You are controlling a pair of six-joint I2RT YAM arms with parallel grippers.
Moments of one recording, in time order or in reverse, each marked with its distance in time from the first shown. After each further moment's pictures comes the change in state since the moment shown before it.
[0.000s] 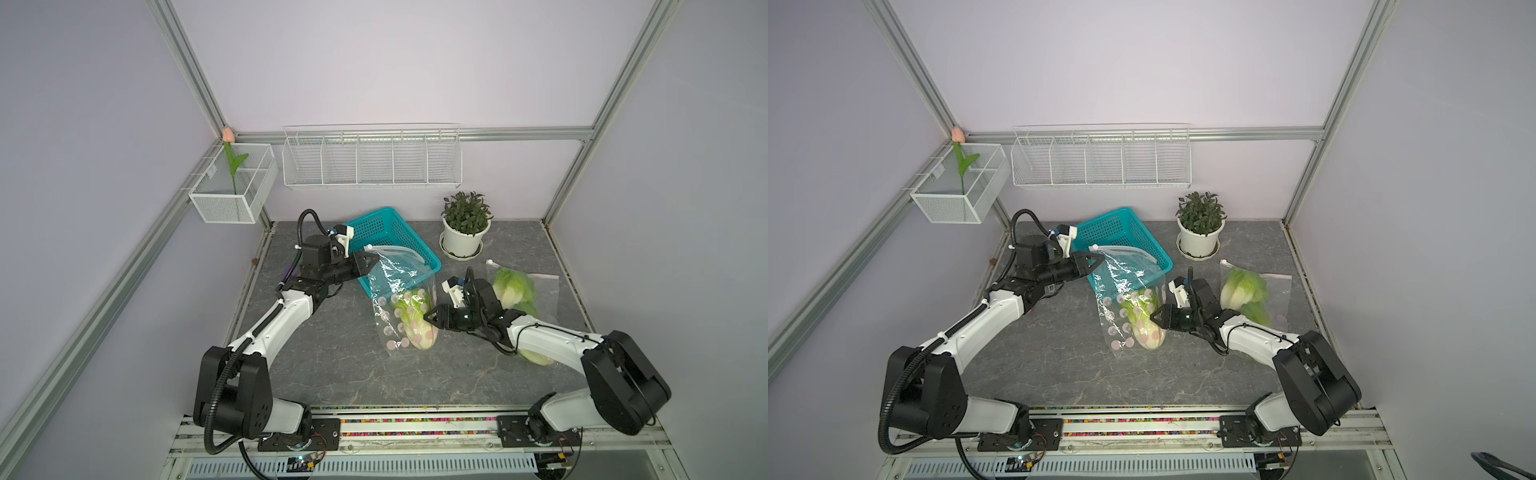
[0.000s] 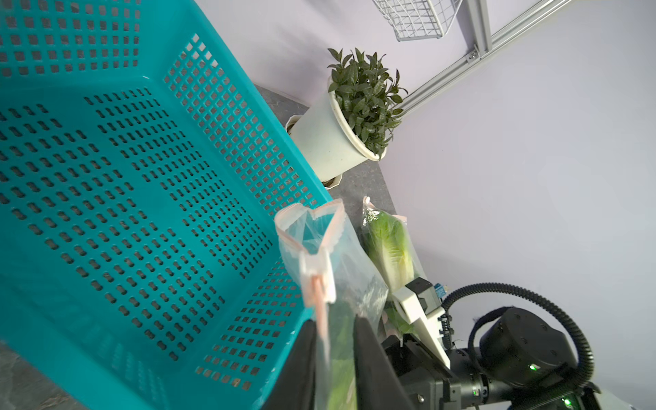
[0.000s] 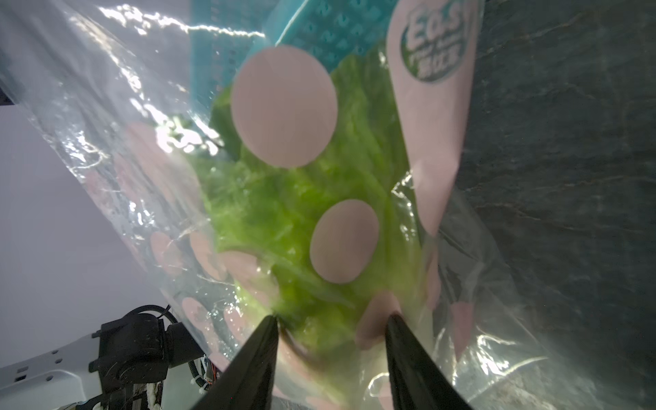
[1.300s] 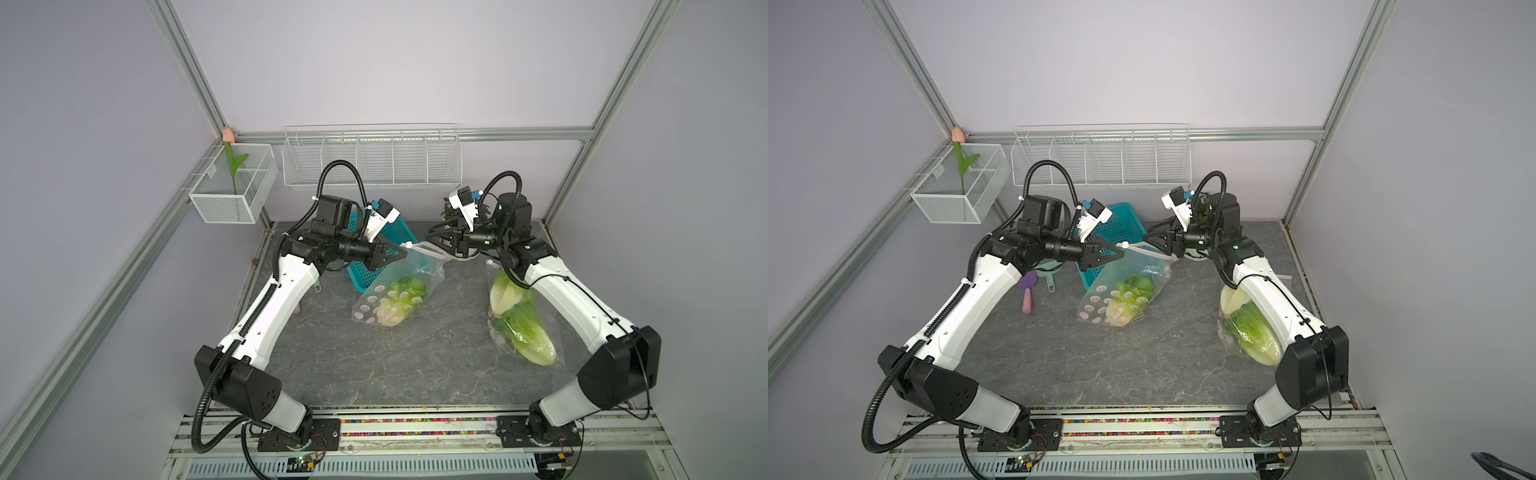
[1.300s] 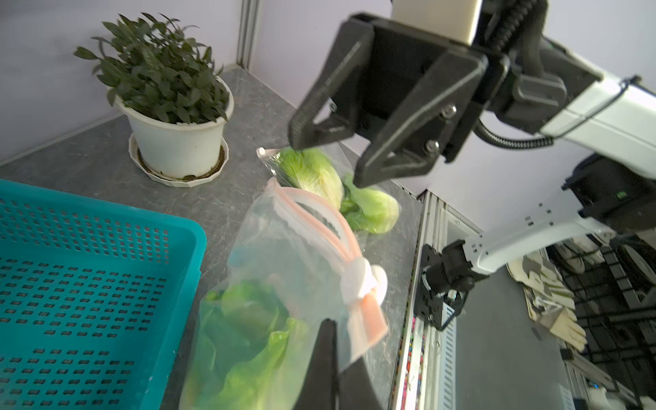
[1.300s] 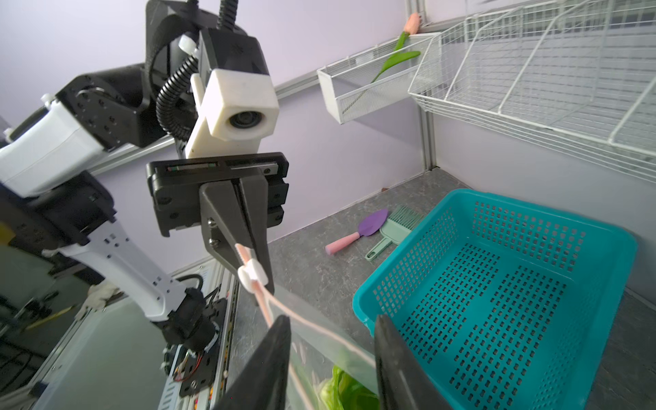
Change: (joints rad) left arm -0.174 0.129 0.712 -0.895 0.212 0.776; right arm -0.208 0.145 0.827 -0.206 -0.563 -0.623
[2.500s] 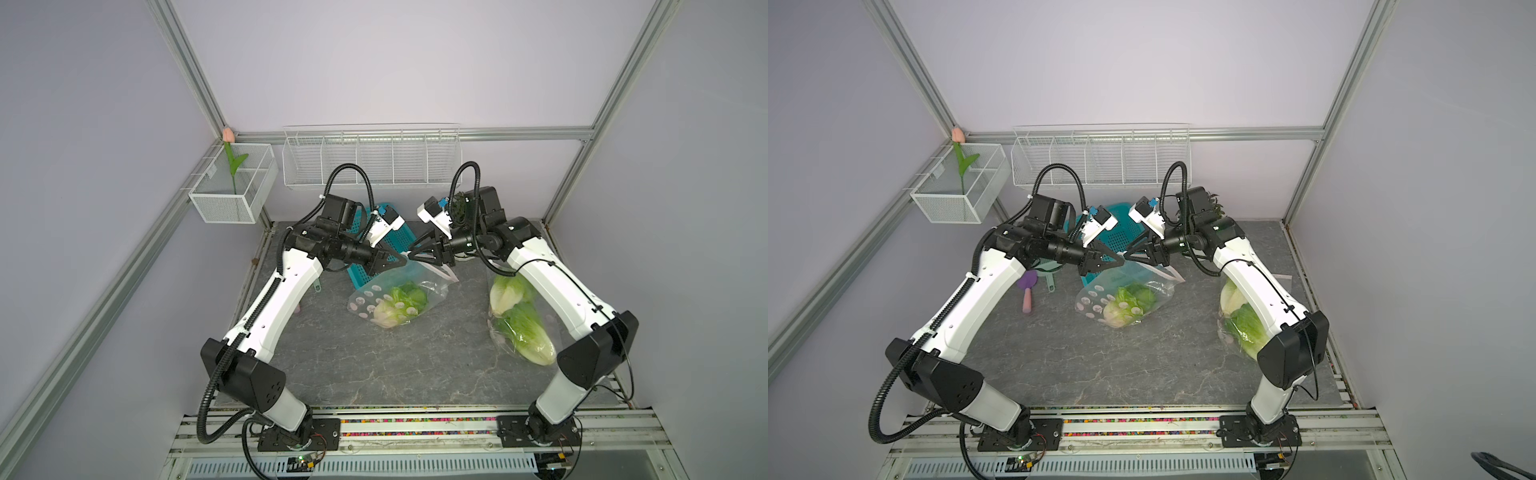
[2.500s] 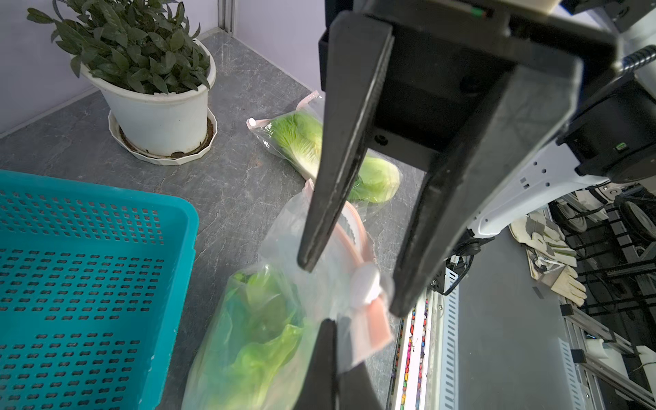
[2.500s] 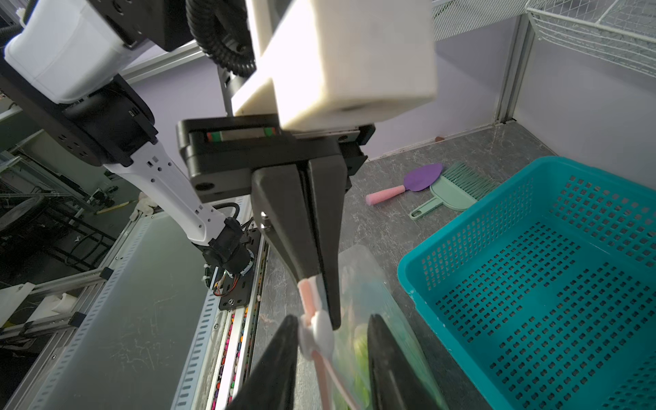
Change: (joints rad) left arm -0.007 0.041 0.037 -0.108 -0.011 0.098; right arm 0.141 0.142 0.321 -0.622 0.042 -0.404
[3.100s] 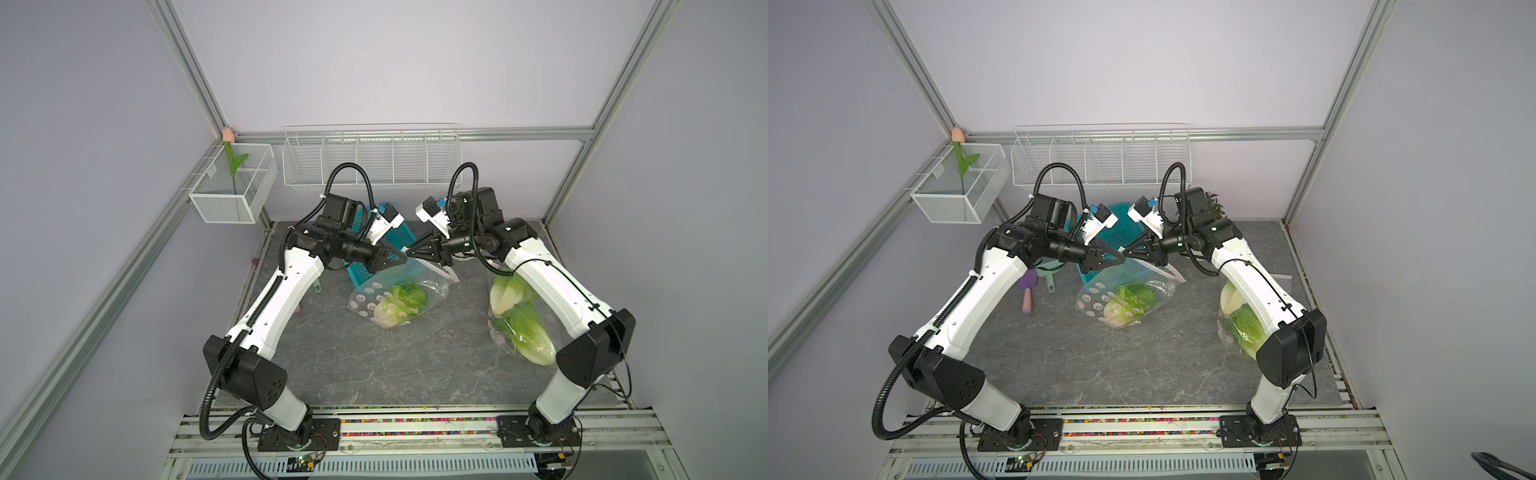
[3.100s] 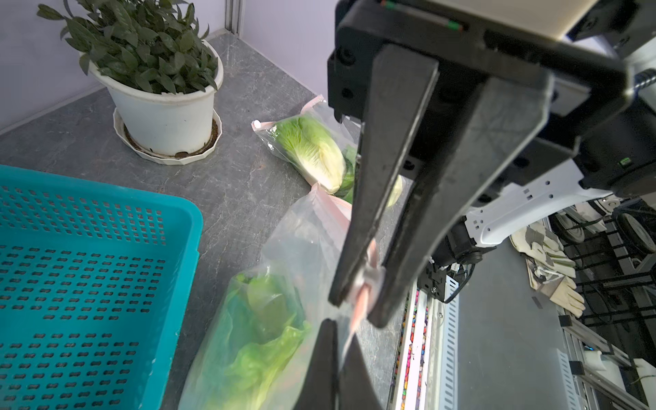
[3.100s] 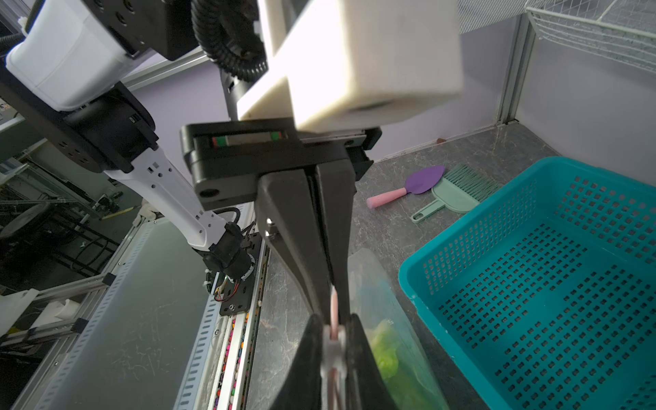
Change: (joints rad) left arm 0.013 0.006 -0.019 0.066 0.005 -0.060; right arm -0.006 0.002 -0.032 0.085 -0.014 0.048
